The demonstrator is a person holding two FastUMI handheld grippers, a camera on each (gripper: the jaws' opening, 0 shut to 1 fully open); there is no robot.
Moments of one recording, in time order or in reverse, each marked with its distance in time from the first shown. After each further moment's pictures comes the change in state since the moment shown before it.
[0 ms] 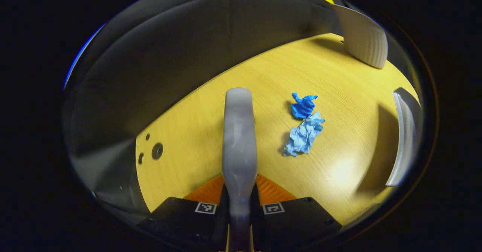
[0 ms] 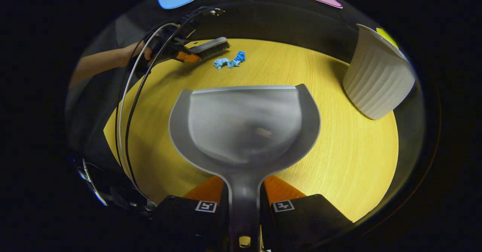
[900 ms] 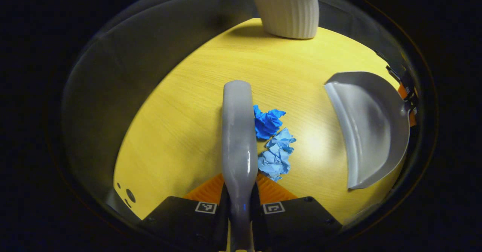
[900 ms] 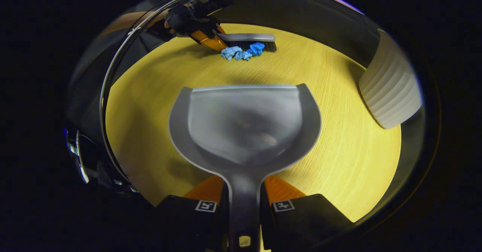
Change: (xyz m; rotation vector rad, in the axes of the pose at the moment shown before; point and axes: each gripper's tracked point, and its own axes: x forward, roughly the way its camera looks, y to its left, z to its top) left arm -0.022 -0.126 0.007 0.284 0.035 -0.369; right arm 0.016 -0.012 -0.019 -0.178 0.070 0.037
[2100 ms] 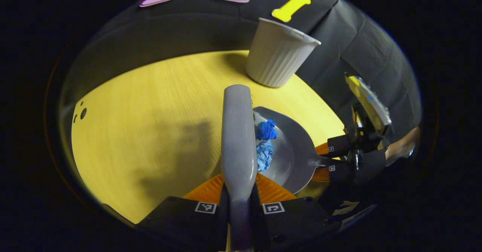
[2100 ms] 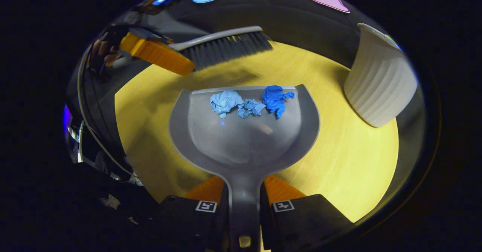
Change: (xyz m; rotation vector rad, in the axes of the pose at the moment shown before) left arm -0.126 -0.145 0.014 -0.588 -0.243 -0.129; right arm -0.008 0.006 -0.012 -0.019 -0.139 0.023
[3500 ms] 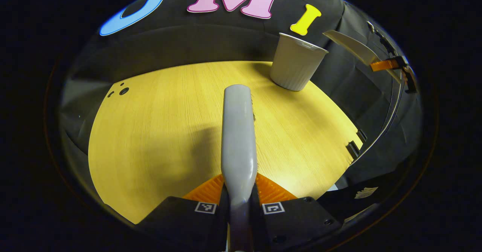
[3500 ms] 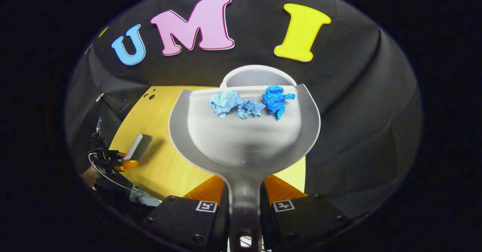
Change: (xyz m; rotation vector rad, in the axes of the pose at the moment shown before) left arm -0.027 0.063 -0.101 -0.074 -0.087 0.189; right arm 0.016 0.020 0.014 0.283 -0.117 -0.324
